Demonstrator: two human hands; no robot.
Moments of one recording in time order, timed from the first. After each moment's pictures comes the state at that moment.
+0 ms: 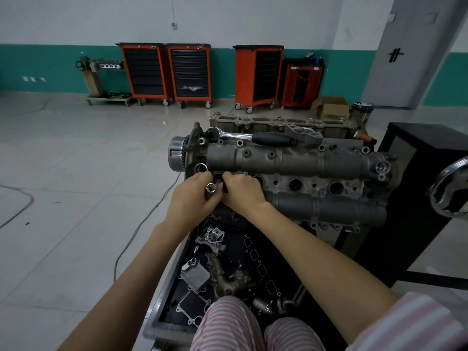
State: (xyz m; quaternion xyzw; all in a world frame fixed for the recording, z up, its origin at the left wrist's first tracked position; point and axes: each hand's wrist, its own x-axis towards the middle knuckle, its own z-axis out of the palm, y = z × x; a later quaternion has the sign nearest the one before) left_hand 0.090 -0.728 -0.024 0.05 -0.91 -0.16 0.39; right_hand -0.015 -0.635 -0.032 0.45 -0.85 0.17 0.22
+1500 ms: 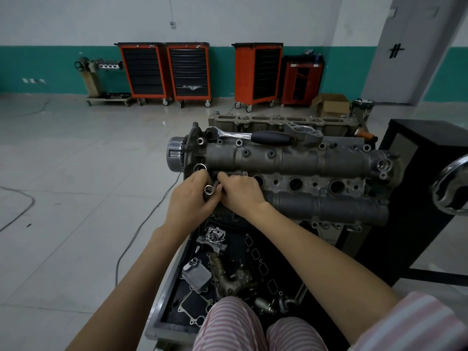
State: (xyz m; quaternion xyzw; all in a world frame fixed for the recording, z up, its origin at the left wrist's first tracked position) left_hand 0.088 -0.730 -0.029 0.05 -0.90 -0.16 0.40; right_hand -0.016 -0.635 -0.034 0.47 -0.84 0.15 0.23
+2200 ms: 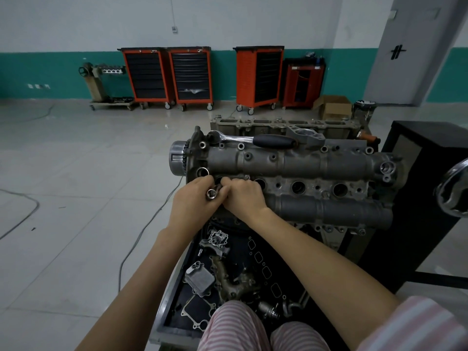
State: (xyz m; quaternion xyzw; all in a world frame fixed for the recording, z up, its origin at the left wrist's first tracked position) left_hand 0.086 -0.727 -0.023 0.08 -0.90 -0.15 0.40; right_hand -0.014 -0.638 -0.038 0.45 -0.85 0.16 0.24
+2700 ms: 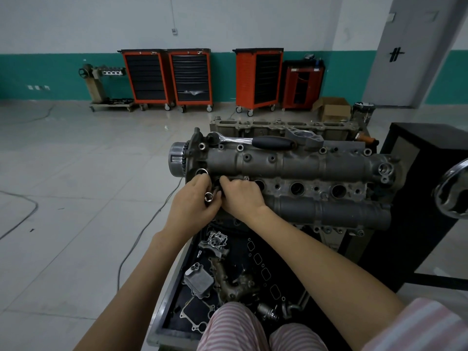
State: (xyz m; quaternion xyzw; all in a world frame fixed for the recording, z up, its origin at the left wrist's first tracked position) left_hand 0.089 -0.731 -0.026 0.04 -0.91 -0.17 0.38; right_hand -0.016 -0.639 -0.033 0.46 -0.85 0.11 0.24
